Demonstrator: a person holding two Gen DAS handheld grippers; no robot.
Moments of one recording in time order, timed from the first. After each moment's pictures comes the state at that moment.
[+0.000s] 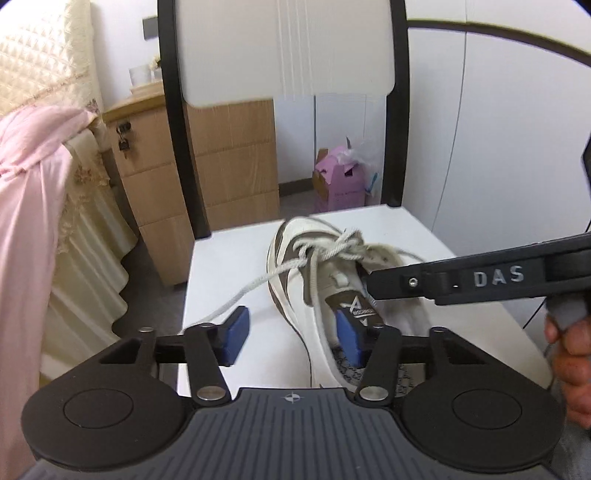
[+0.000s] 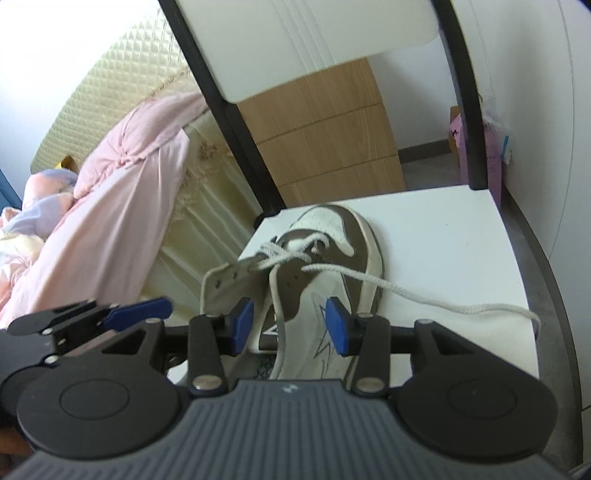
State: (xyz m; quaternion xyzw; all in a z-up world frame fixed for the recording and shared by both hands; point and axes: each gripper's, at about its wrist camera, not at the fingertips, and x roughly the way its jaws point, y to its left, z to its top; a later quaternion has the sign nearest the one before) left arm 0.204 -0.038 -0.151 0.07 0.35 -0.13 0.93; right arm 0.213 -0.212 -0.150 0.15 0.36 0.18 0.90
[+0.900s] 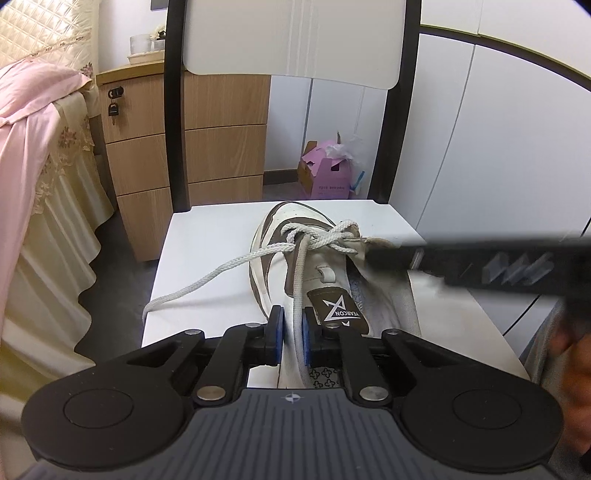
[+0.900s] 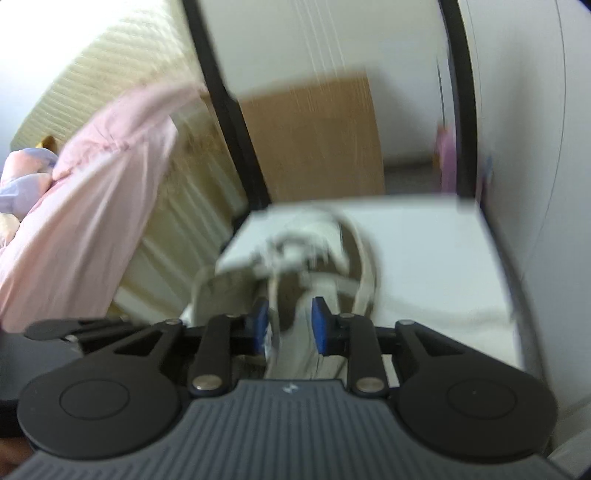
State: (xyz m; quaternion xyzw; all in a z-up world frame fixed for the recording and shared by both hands) left arm 0.206 -0.030 -0.163 0.01 0.36 -0.15 0.92; right arm 0.194 -0.191 -0.133 0.09 0.32 0.14 0.93
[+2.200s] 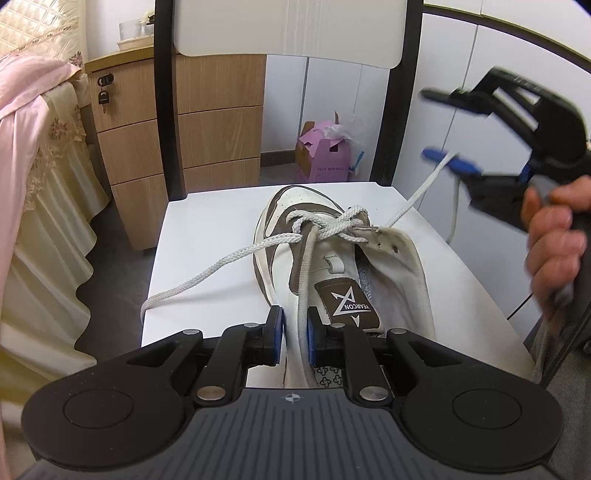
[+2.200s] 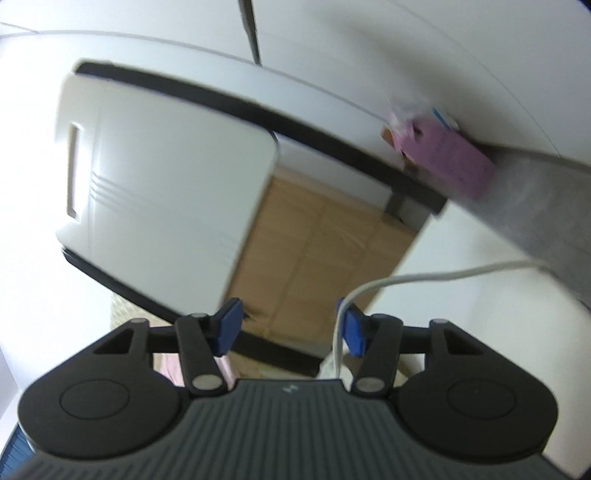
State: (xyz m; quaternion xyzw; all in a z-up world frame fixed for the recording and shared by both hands) left arm 0.222 -0.032 -0.167 0.03 0.39 -0.16 0.91; right arm 0.244 -0.316 -0.182 0.54 0.16 0.09 0.82
